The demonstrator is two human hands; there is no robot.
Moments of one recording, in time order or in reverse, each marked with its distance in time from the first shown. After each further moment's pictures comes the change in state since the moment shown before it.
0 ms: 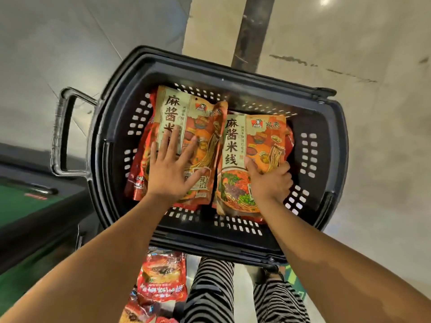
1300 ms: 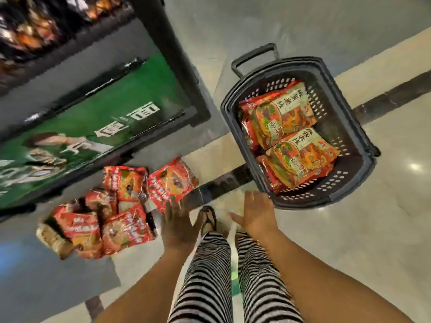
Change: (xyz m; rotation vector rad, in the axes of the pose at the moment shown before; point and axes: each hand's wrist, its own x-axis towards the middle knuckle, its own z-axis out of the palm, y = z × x) left_hand -0.411 0.208 0.024 -0.677 -0.117 -1.181; right_hand -0.223 0.134 -0.104 -1.178 -0.381 -1.395
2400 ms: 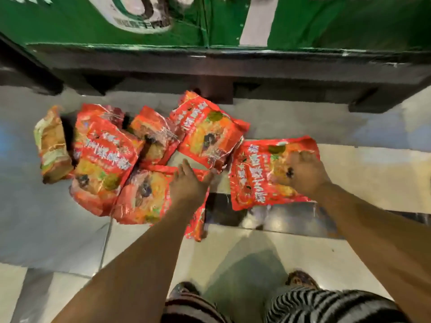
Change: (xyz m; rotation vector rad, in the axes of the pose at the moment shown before) left_hand 0.284 -0.388 0.257 -0.679 0.279 -0.373; right_hand 0.324 -0.293 0.284 -0.423 0.108 -0.353
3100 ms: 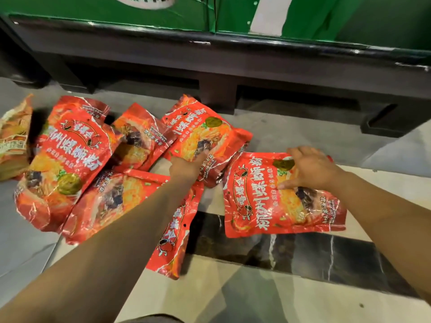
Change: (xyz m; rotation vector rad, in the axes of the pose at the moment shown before) left_hand 0.136 -0.004 0.074 -0.673 0.092 -0.242; right_hand 0.086 0.021 0.018 -0.160 0.105 -0.189
